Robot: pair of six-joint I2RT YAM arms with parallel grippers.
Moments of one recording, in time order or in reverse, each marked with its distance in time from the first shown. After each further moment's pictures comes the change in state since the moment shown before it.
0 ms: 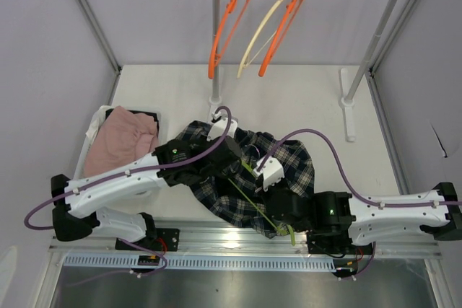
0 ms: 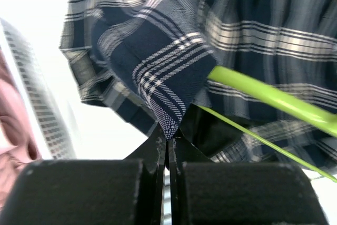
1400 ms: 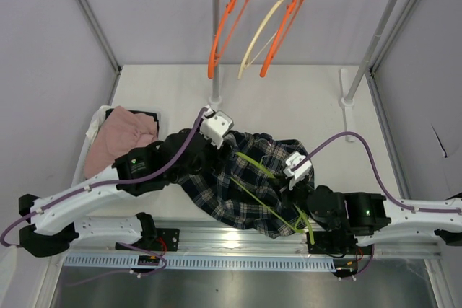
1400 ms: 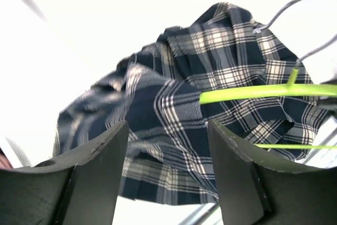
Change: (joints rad) left arm 0.039 -0.256 -0.109 0.362 0.211 0.436; right arm 0.013 -0.281 -0.087 0.089 -0.063 -0.145
